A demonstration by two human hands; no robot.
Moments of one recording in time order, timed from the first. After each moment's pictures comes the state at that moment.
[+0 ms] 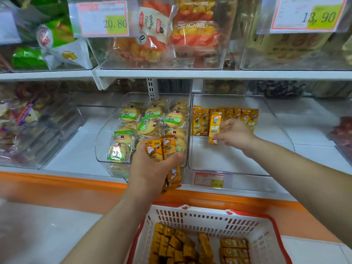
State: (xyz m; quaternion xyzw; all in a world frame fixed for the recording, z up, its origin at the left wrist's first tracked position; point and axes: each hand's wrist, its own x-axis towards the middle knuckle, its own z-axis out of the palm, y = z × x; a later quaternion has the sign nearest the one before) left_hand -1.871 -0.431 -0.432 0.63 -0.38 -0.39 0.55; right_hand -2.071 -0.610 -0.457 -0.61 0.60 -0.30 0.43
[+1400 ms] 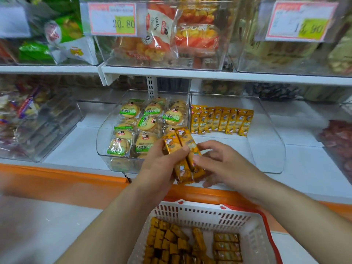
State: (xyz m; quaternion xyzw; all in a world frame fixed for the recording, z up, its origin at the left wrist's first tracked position) left_hand -1.892 -0.426 -0.420 0.50 -0.28 -0.59 0.57; right_hand -2.061 -0.469 -0.415 -0.63 0.41 -0.27 0.60
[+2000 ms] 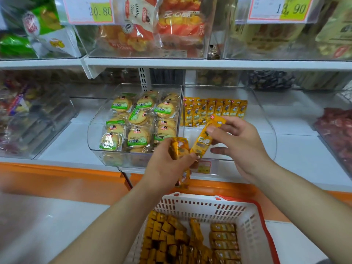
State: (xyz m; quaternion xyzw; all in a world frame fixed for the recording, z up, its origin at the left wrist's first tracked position) left_hand -1.916 -0.421 -0.433 0.60 -0.45 -0.47 0.46; right_hand -2.088 -0.492 -0.423 -0.50 0.42 -0.50 0.57
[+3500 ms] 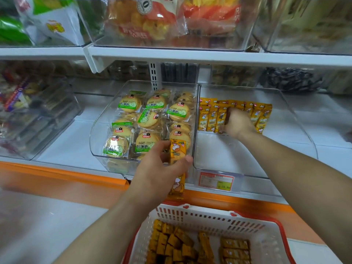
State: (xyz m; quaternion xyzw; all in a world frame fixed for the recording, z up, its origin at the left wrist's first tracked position) left_hand -1.866 -0.438 -0.449 0.63 -0.43 -0.45 0.47; right_hand -2.056 -0.685 -0.500 -0.74 0.64 -0.17 0.12
